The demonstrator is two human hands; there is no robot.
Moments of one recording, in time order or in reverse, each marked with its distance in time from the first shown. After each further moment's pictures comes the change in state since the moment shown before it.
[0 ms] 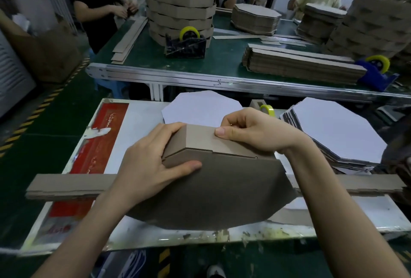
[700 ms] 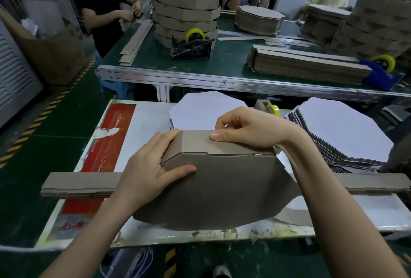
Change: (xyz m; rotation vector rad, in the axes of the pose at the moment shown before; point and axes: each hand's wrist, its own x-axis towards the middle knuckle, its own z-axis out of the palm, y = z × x) left_hand -0.023 -0.031 0.002 -0.039 0.027 -0.041; right_hand 0.014 -0.019 0.015 -0.156 -0.065 -0.035
